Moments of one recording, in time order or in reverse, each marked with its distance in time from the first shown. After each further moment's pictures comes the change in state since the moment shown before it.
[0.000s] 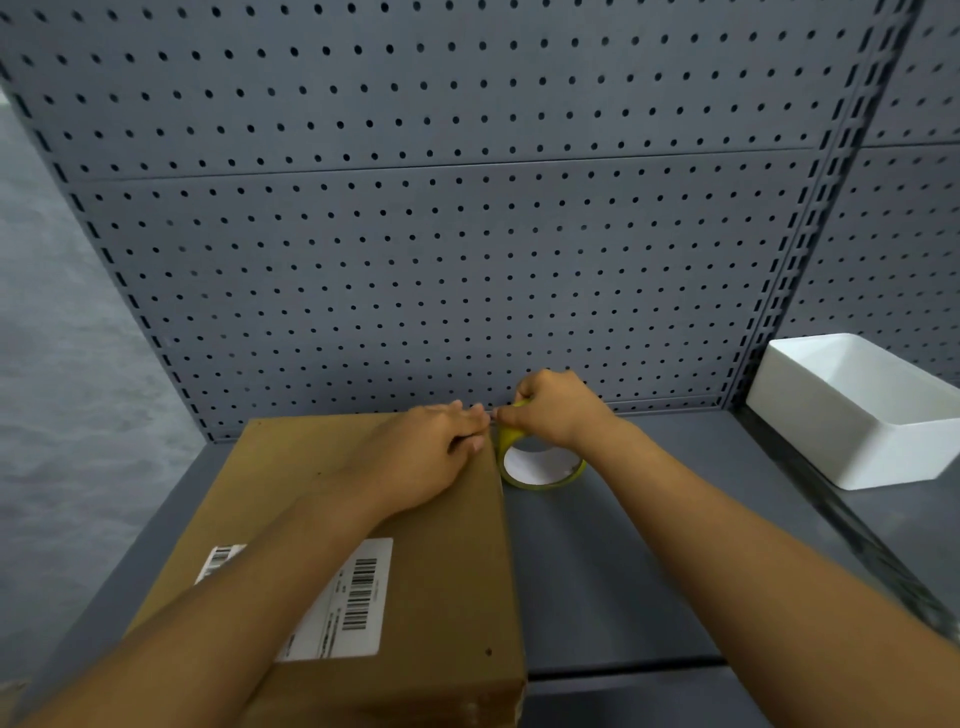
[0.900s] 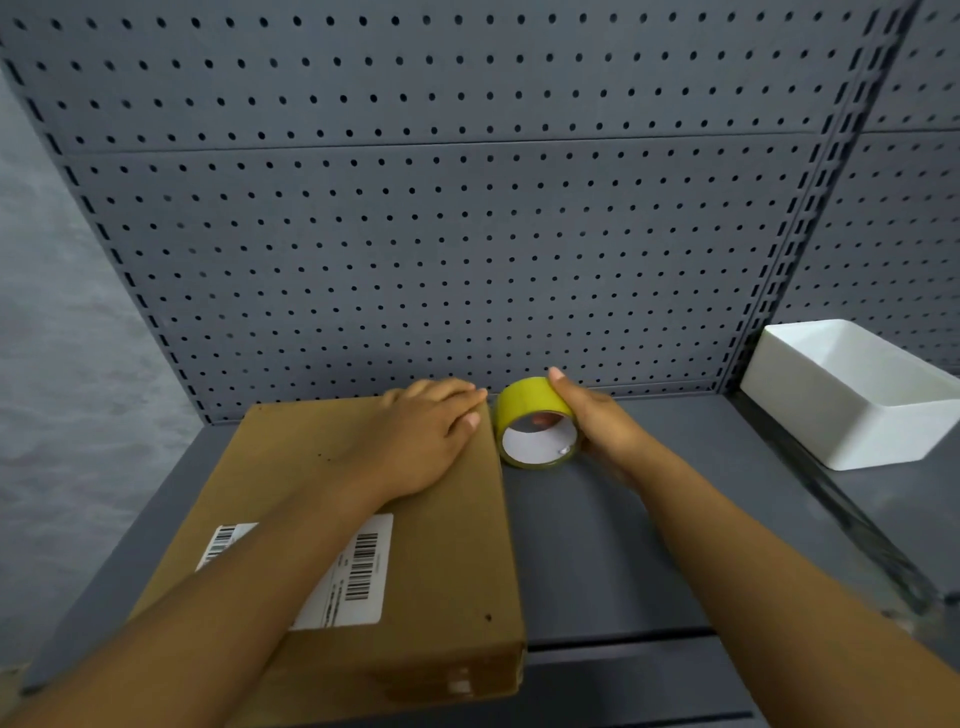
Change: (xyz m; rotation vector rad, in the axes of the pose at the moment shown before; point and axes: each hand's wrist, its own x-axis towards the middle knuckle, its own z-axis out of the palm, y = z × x) left_hand -0.006 0.000 0.004 0.134 0.011 -0.046; right_hand -0.028 0.047 0.017 0.855 -0.027 0.208
